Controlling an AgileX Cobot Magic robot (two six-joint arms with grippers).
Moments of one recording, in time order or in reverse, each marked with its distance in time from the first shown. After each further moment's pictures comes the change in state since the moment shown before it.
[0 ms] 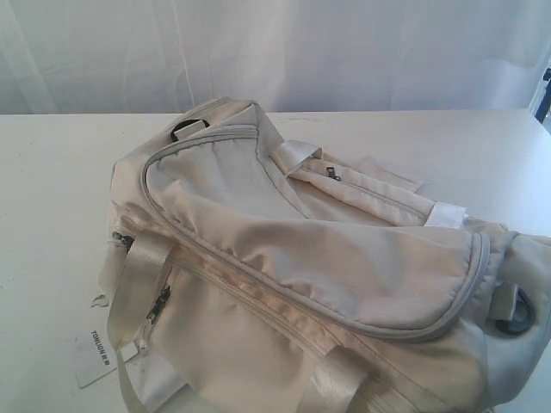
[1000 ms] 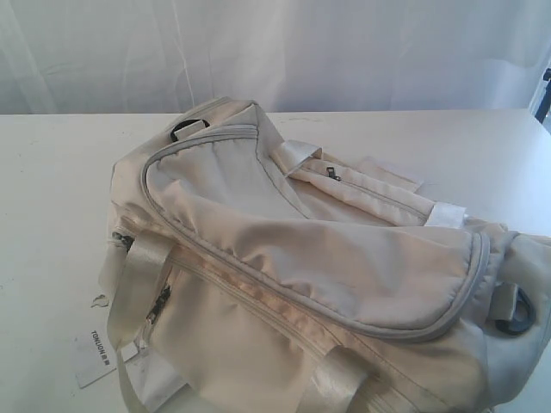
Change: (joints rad) left arm 0.000 0.000 0.000 0.000 -0.075 0.000; right arm 0.000 0.000 0.000 0.000 -0.147 0.006
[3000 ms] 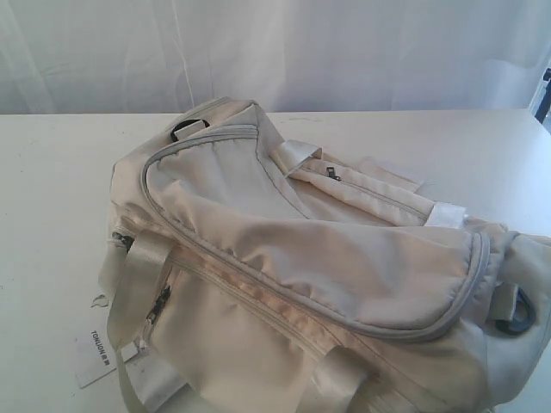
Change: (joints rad) left arm -0.008 0.239 -0.413 0.008 -0.076 -0.260; right arm 0.000 0.486 -0.471 0.146 0.613 0.197
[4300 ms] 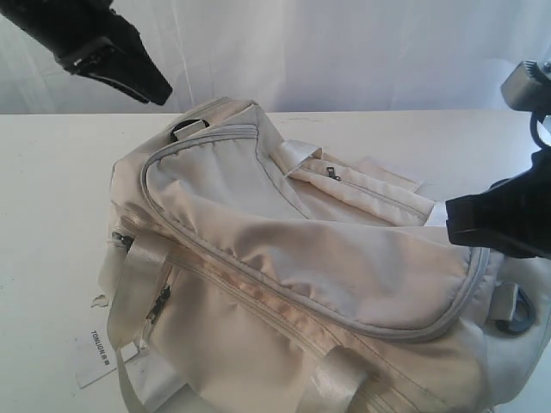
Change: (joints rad) left arm -0.184 1.507 -1.370 -0.562 1.066 0.717; right arm 0.178 0.516 -0.292 0.323 0.261 -0.430
